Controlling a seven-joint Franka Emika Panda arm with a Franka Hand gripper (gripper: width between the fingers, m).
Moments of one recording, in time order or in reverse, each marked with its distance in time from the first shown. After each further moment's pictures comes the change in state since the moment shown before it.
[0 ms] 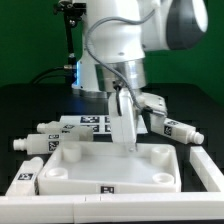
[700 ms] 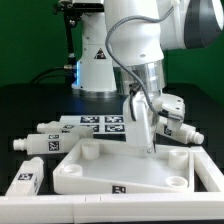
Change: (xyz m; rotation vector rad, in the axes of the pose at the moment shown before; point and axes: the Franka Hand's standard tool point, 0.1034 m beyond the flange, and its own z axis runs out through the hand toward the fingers) arm -0.016 0.004 0.002 -0.030 0.004 -0.065
